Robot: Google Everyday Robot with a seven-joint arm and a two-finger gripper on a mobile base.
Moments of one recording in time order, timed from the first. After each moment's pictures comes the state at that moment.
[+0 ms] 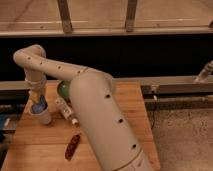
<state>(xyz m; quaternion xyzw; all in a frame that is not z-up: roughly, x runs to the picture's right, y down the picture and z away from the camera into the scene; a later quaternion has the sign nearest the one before) -0.361 0.050 0.785 -0.42 0.00 0.19 0.89</state>
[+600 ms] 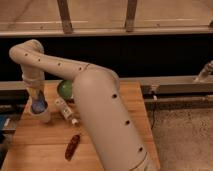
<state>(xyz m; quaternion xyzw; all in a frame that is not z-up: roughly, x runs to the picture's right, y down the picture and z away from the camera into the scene) -0.356 0.023 0.753 -0.38 -0.02 0.19 0.90</state>
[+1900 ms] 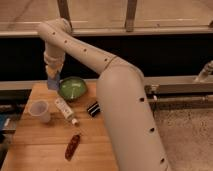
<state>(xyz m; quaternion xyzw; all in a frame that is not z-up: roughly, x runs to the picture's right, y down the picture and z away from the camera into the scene) -0.256 -0.082 0.765 -0.35 -0.06 0.30 0.89</state>
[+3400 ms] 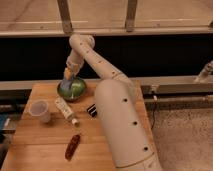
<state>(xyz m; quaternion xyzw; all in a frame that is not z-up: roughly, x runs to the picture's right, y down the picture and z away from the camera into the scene) -0.210 -0.078 0.899 -0.39 -0.06 0.43 0.81</state>
